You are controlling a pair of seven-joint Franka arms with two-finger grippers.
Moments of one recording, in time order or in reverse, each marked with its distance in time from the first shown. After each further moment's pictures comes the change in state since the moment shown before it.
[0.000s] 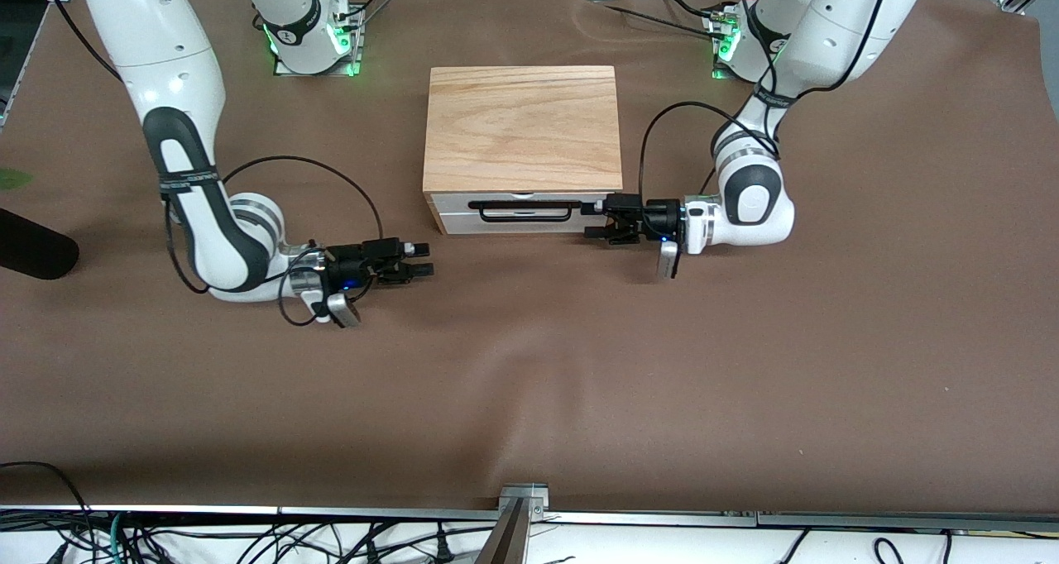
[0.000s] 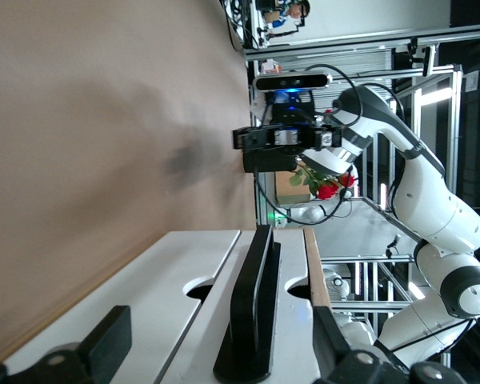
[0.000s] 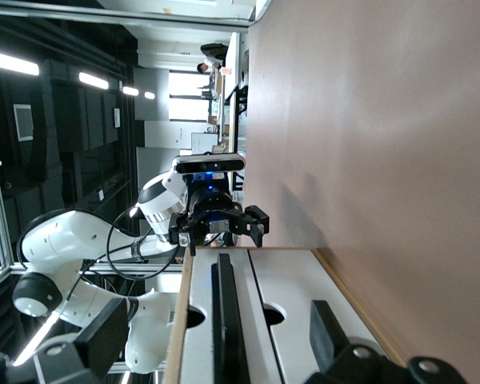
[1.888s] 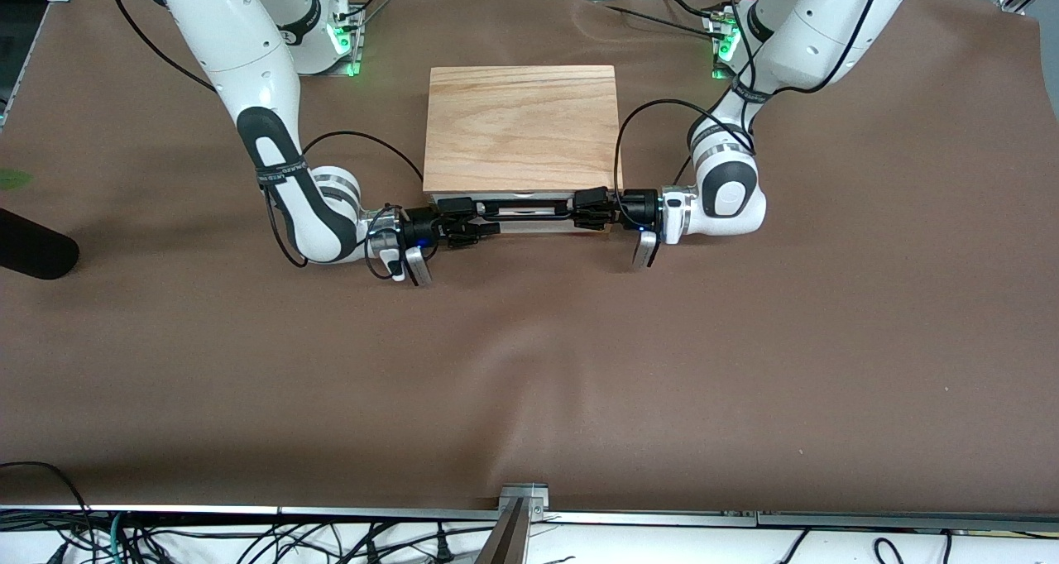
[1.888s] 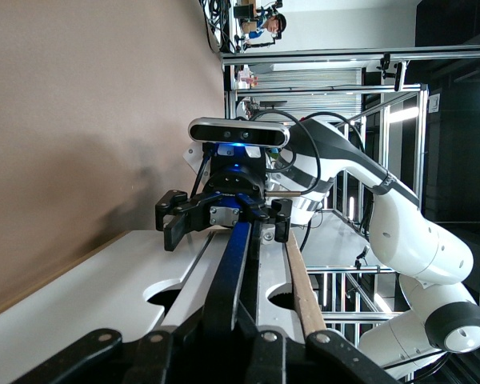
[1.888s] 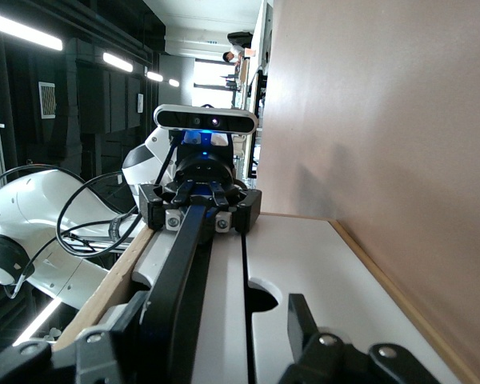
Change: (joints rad) left arm 0.012 0.025 -0.072 -0.013 -0.102 -0.009 0.030; right arm 0.189 0.002 0.003 -0.142 0.206 0.039 -0.217
